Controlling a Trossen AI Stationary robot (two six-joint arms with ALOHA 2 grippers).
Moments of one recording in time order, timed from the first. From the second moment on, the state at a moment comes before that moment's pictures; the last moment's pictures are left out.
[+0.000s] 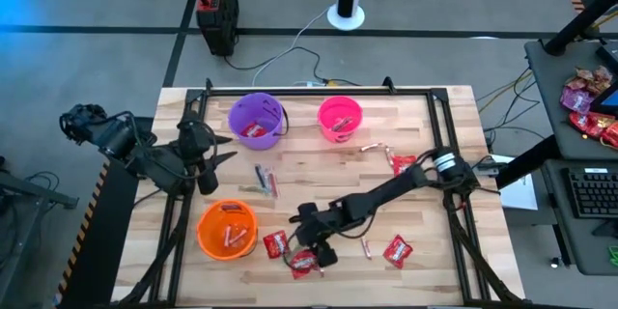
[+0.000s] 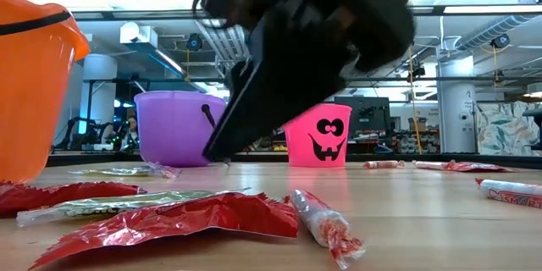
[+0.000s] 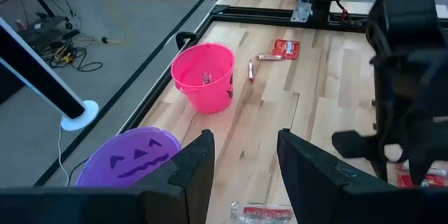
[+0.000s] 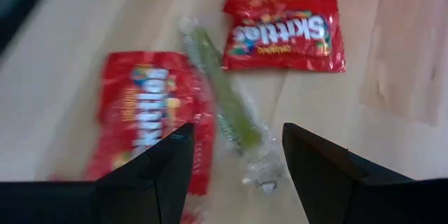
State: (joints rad) left arm -0.52 0.99 1.34 -1.11 -0.80 -0.48; right arm 0.32 2.15 1.43 -0.15 -0.11 0.01
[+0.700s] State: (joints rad) left arm -0.52 1.03 1.29 -1.05 -0.78 -0.47; right arm 0.27 2.27 1.53 -0.17 -0.11 -0.02
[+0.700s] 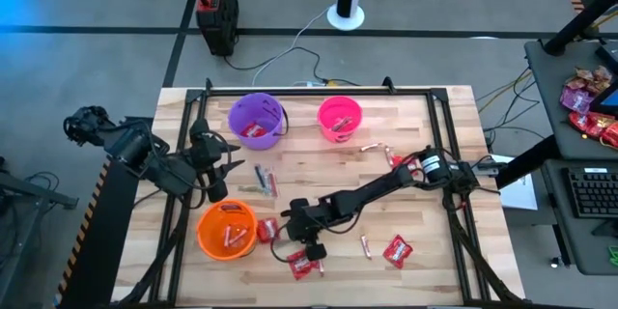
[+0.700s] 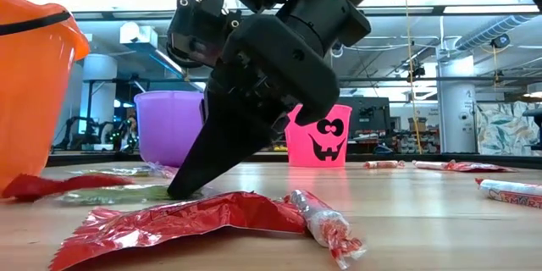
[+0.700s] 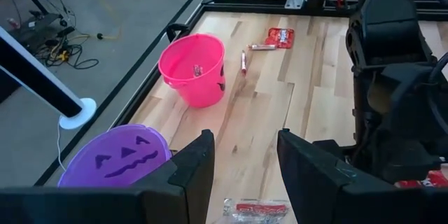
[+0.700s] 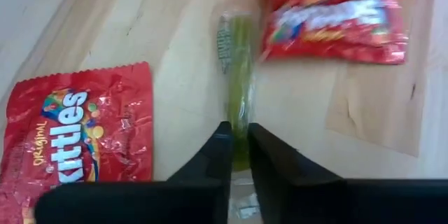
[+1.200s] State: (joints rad) left arm -0.52 0.99 1.29 -1.05 -0.76 -0.43; right arm 0.23 1.95 1.52 -0.48 0.03 0.19
